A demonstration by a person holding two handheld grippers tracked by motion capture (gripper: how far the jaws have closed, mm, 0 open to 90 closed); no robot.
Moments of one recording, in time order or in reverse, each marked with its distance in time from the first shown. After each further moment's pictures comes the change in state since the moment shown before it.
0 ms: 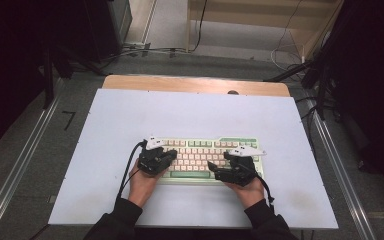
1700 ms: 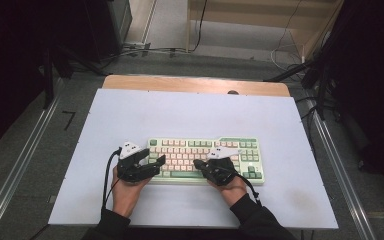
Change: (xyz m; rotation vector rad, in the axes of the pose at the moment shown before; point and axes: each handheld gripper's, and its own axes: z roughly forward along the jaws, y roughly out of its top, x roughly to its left) left arm 0.015 -0.021 -0.047 -0.101 0.105 -0.101; right arm 0.038 0.009 0.032 0.041 0.131 -0.140
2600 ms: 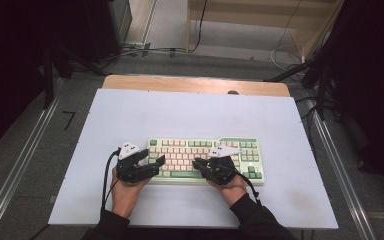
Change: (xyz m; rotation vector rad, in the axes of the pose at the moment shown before) left arm 0.000 0.000 -0.001 0.002 -0.004 -0.005; right arm -0.003 0.002 -0.002 -0.022 0.014 0.037
